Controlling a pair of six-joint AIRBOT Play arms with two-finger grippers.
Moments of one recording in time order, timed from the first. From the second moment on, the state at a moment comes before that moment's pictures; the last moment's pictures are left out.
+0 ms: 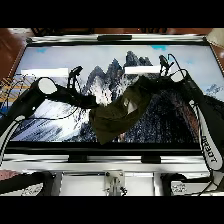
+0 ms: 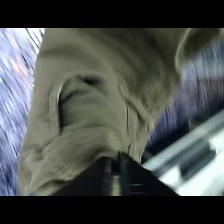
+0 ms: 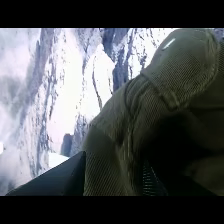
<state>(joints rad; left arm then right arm) -0.38 -1.37 1.24 0.95 -1.03 -1.52 0.09 -1.57 1.33 -0.78 0.88 1.40</state>
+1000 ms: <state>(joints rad) -0.24 -1.42 1.31 1.18 -1.29 -1.15 -0.03 -1.13 1.10 -1.07 1.46 1.52</state>
